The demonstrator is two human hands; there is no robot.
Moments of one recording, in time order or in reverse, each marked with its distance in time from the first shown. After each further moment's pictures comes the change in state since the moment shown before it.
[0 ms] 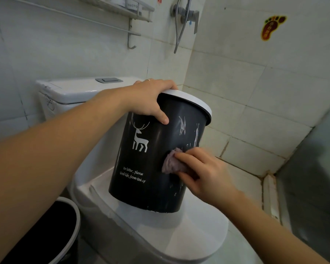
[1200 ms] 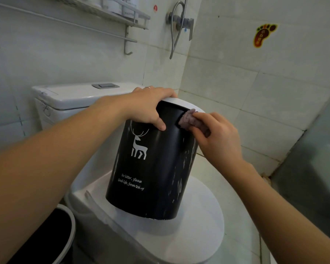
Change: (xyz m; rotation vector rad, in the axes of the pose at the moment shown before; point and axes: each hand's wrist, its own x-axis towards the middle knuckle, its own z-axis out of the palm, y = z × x) left_hand -0.003 0.010 0.000 0.087 -0.007 0.042; right_hand 0.062 0.034 -0.024 -0.091 0.207 0.330
